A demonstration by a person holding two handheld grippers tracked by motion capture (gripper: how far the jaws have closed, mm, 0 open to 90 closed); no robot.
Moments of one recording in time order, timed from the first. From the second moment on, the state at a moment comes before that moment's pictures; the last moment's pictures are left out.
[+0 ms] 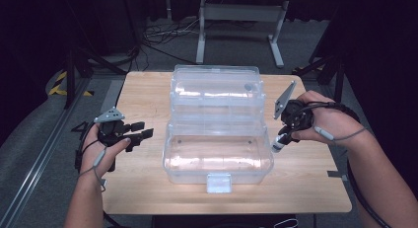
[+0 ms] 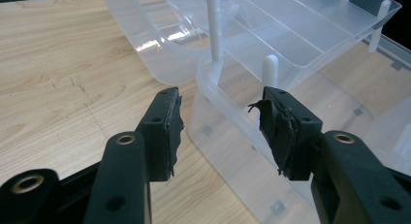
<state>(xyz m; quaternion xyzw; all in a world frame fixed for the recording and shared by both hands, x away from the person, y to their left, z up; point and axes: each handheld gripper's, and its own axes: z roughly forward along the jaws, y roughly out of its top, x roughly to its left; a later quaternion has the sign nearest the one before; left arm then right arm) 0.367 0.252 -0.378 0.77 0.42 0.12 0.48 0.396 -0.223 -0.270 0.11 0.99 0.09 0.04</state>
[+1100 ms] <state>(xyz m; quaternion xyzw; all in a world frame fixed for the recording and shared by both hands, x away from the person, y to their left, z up) 0.370 0.254 -0.381 0.77 0.42 0.13 0.47 0.382 -0.179 -0.278 0.06 0.99 0.08 0.01</state>
